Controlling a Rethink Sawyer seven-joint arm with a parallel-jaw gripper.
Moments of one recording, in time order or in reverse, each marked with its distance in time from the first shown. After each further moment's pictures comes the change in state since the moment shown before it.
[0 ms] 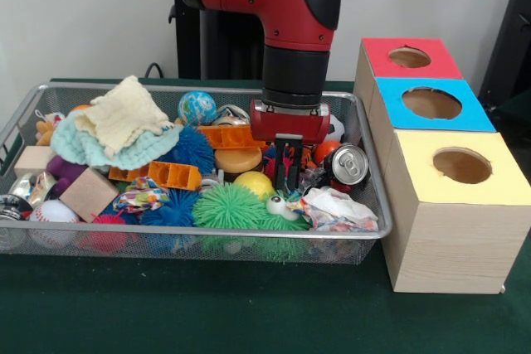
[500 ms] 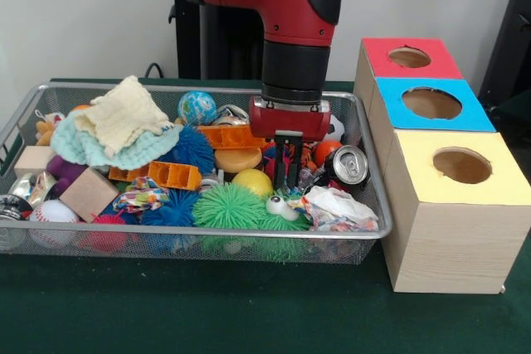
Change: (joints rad) arm 0.000 -0.024 0.000 0.000 0.000 0.003 0.000
